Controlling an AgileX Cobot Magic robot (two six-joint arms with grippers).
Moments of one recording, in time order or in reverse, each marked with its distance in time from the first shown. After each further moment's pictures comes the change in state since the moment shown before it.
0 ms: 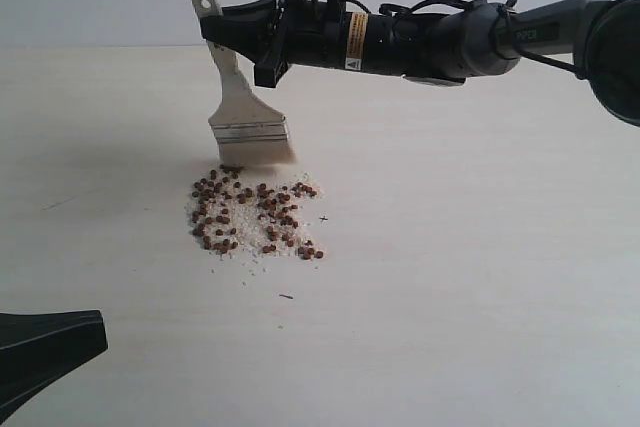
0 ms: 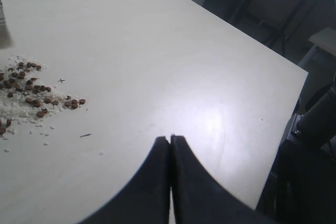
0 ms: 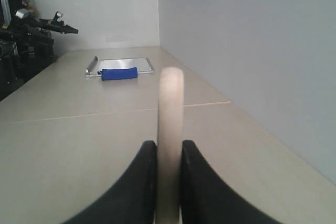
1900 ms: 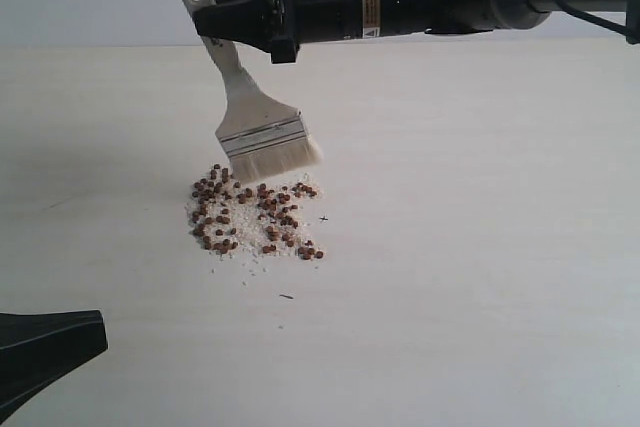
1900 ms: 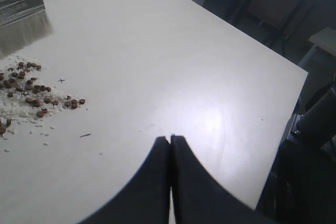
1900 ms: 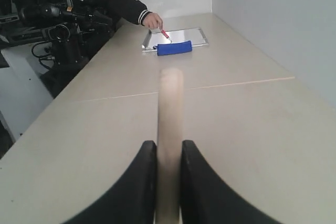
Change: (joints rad) left arm 0.000 0.000 0.000 0.000 0.000 0.000; right arm -0.017 -0.111 -0.016 -0.281 -0.065 0.319
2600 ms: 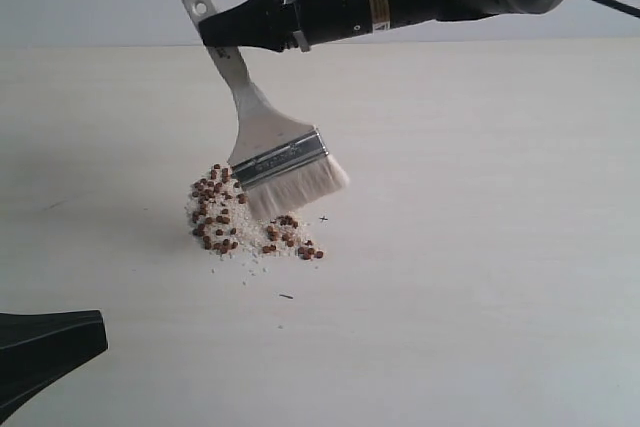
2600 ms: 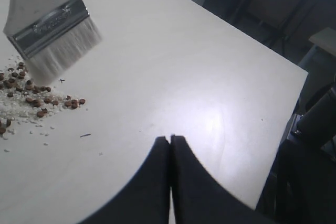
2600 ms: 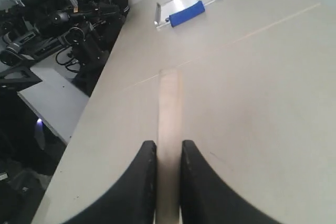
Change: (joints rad) left arm 0.000 0.000 0.000 0.000 0.000 0.000; right arm -0.013 -0.059 0.019 -0.131 -0.002 0.376
